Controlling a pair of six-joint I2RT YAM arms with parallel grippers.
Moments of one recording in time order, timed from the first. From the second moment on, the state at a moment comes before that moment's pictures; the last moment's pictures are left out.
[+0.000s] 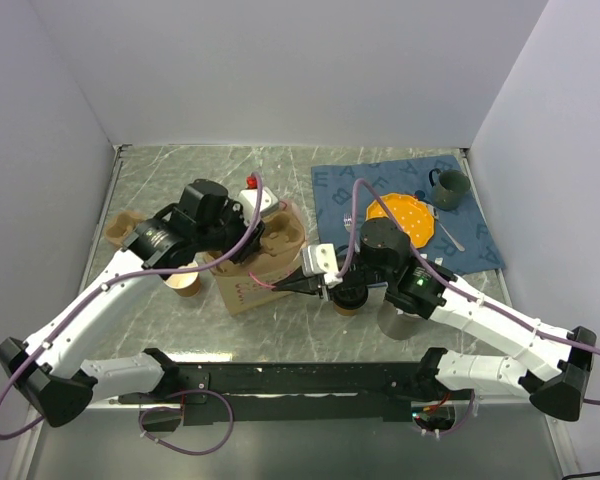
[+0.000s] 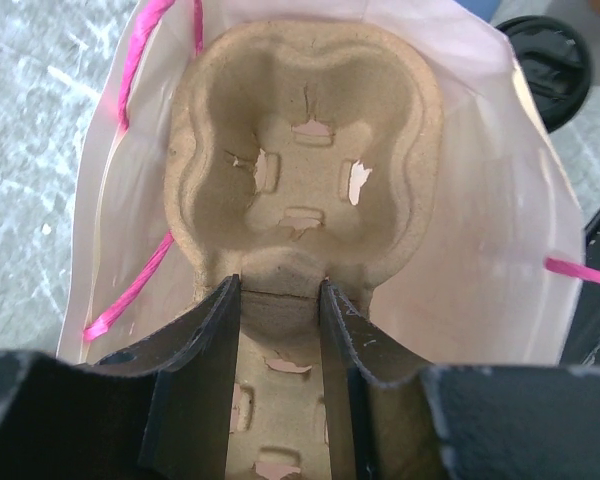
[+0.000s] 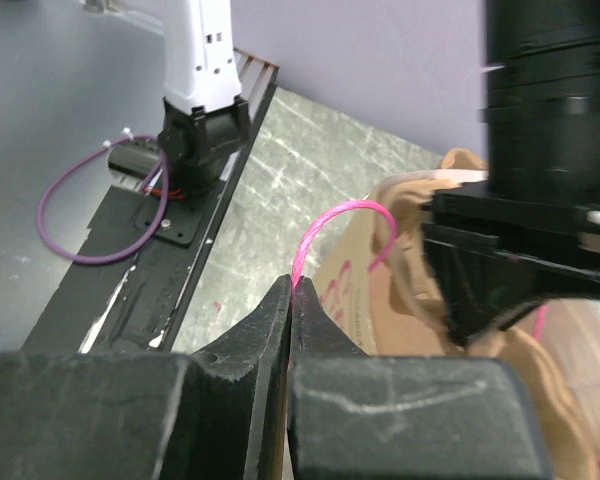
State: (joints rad) left arm -0.65 1.18 1.29 -0.77 0.16 0.21; right arm 0.97 1.05 1.01 -0.10 -0.74 -0.45
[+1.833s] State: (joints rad) left arm -0.65 1.18 1.23 -0.76 0.37 0.35; right arm 0.97 1.06 1.01 -0.09 -0.67 -0.35
